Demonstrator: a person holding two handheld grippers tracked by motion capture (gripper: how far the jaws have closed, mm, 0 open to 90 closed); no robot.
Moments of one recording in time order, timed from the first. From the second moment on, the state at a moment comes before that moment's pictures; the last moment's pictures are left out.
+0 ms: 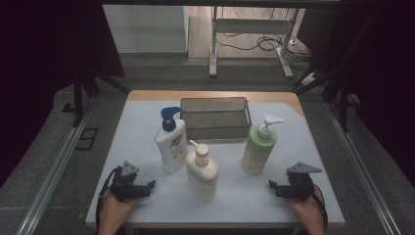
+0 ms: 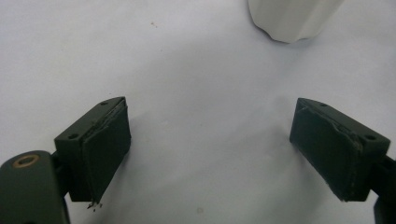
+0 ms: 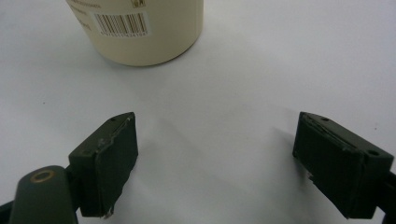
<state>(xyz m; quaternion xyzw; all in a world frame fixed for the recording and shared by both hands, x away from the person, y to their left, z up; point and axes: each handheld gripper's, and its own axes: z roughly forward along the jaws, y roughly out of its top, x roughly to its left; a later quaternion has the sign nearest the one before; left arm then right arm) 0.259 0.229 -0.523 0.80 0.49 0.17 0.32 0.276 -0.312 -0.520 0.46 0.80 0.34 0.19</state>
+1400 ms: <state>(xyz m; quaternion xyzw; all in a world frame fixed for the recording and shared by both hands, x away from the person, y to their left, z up) 0.258 0.229 -0.523 0.79 0.49 0.17 0.32 0.274 -0.306 -0.470 0.42 0.79 0.41 0.17</state>
